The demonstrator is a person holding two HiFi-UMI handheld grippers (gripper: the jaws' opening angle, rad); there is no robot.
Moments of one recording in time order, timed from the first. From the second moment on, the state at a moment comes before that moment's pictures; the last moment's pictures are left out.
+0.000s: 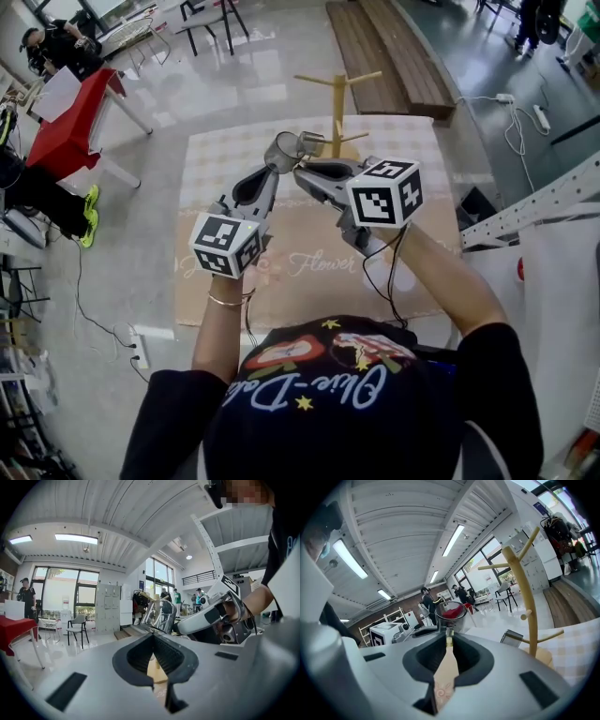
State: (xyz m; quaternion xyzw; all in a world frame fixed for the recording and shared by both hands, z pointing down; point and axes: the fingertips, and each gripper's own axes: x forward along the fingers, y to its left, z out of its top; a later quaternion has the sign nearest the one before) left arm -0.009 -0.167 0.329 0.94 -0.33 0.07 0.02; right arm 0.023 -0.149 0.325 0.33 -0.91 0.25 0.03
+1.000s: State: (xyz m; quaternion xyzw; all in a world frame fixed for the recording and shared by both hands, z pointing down) left arm -0.005 -0.183 0.309 0.94 -0.34 0.07 0.00; right arm 0.026 -0.164 0.309 0.32 -0.90 0.29 -0.03
